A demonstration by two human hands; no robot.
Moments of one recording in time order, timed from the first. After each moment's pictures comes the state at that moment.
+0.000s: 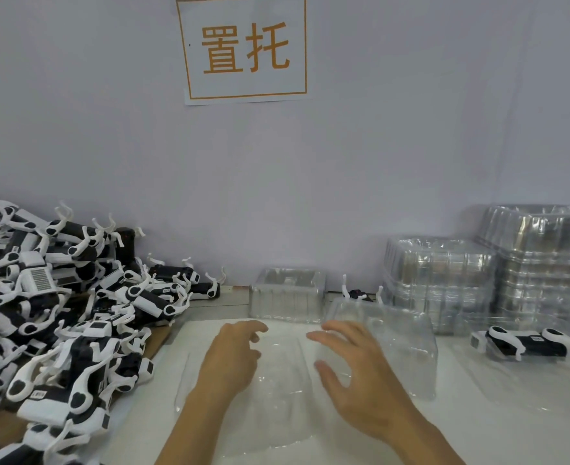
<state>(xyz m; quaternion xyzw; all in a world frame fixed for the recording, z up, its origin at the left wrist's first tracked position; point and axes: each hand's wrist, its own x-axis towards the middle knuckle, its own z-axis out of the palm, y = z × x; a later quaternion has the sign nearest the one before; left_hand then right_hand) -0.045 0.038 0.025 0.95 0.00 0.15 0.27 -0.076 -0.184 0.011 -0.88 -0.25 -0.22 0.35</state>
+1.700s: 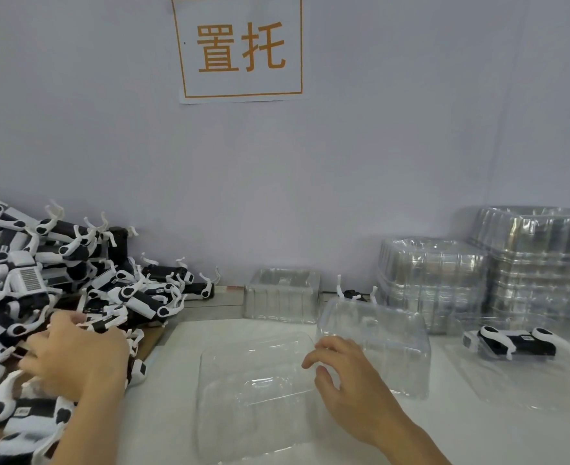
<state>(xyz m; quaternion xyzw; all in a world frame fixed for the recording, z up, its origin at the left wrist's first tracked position) -0.081 0.137 0.065 0.73 0.44 0.39 0.35 -0.072 -0.181 -0.002 -0.89 -0.24 -0.16 0.35</state>
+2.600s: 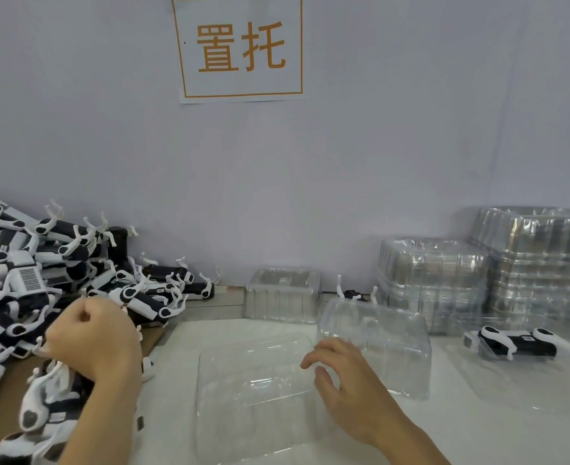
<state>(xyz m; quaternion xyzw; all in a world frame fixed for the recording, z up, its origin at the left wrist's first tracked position) -0.076 0.116 0.084 0.56 0.28 0.58 0.52 -0.072 -0.180 -0.002 -0.89 -0.24 -0.14 0.37</state>
